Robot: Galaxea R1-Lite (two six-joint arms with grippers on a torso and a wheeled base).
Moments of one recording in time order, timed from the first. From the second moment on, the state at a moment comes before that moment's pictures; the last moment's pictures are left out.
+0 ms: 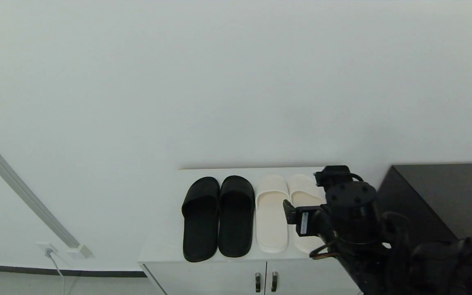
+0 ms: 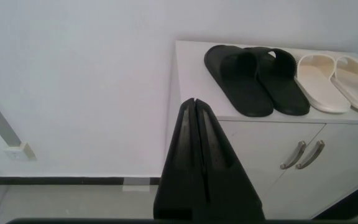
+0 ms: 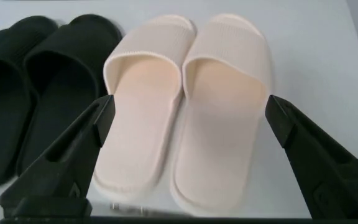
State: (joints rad) left arm 0.00 0.01 0.00 0.00 0.00 -0.09; right arm 0.87 1.87 -0.75 -0.78 -0.67 0.34
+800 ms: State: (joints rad) left arm 0.00 0.01 0.00 0.00 0.00 -0.09; right arm 0.80 2.23 -1.00 -0.84 -0.74 0.36
